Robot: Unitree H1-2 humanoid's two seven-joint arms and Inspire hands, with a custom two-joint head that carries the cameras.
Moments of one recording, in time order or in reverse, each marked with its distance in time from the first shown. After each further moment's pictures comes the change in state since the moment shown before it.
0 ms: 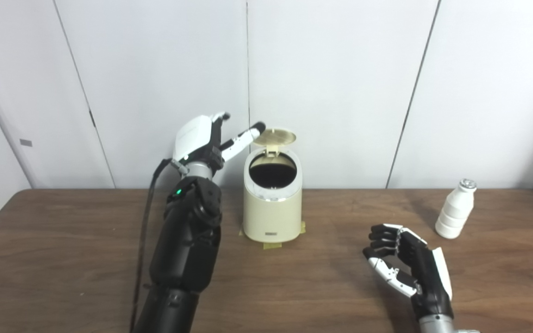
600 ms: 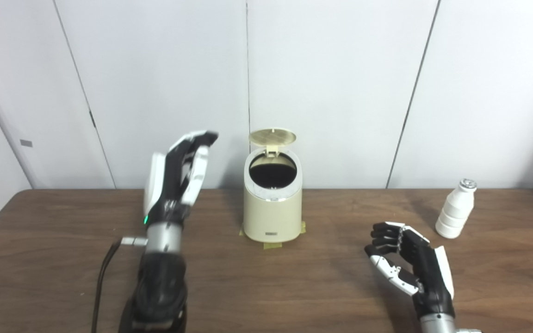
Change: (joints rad) left arm 0.412 0.011 0.037 -0.309 -0.465 -0.310 0.255; right arm 0.005 0.005 -0.010 -0.010 0.005 -0.015 -0.016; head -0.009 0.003
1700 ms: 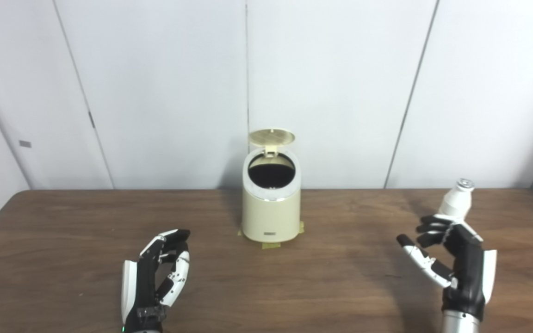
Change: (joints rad) left arm 0.324 -0.025 -0.034 0.032 -0.084 -0.162 0.125; right arm -0.059 0.054 -0.142 0.098 -0.063 -0.225 -0.306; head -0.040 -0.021
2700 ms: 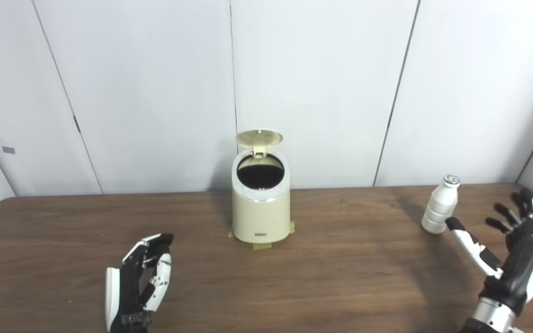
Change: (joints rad) left arm 0.001 0.006 0.020 0.002 -0.014 -0.002 0.010; right arm -0.038 -0.078 -0.139 0.007 -0.033 0.118 -0.098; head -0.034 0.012
